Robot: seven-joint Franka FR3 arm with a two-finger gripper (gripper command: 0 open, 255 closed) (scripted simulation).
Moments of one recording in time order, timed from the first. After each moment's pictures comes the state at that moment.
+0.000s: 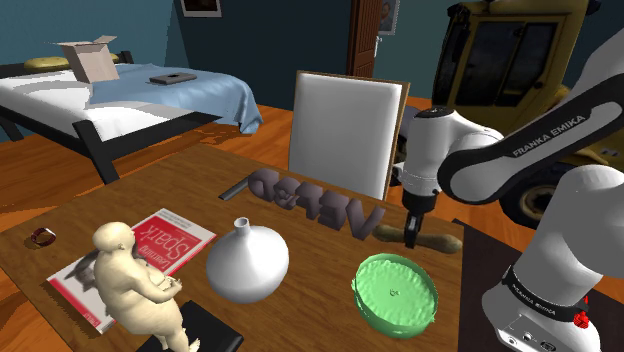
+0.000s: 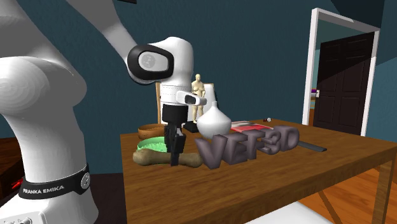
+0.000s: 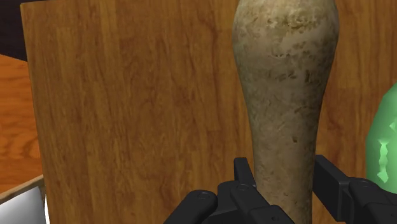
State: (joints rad) arm 0.23 -0.54 0.13 -3.01 0.07 2.39 -0.05
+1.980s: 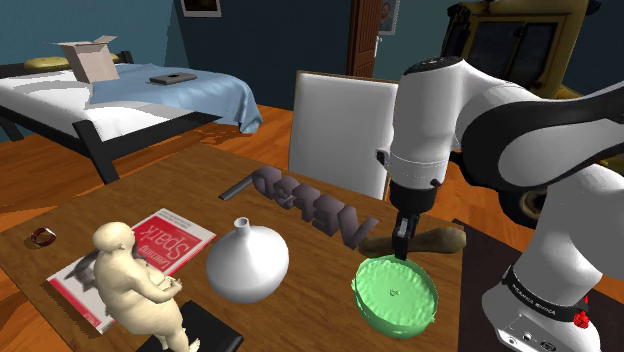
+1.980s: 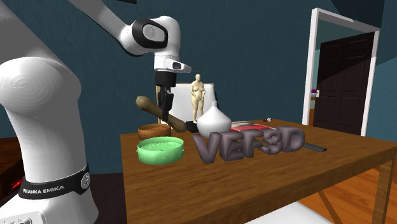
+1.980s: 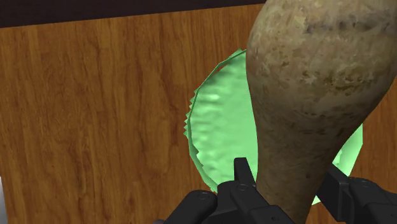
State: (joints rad) arm 0.41 -0.64 0.36 -2.75 0.25 2.03 0.24
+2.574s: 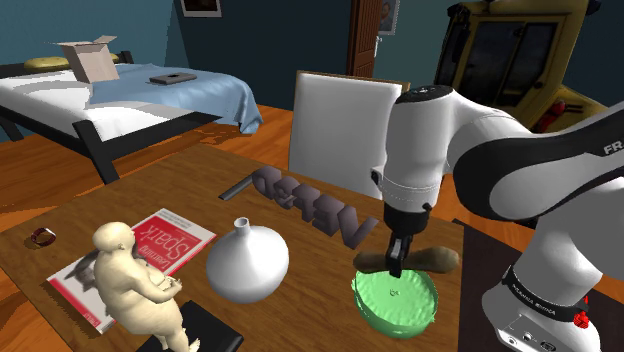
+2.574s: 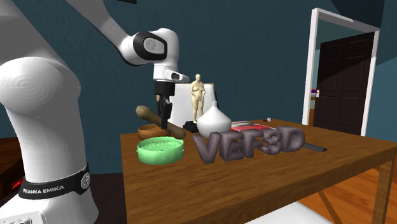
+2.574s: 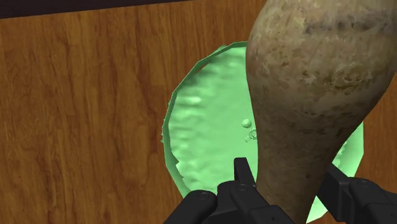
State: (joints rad) arm 0.42 -0.56 0.41 -2.78 0.28 2.15 0.27
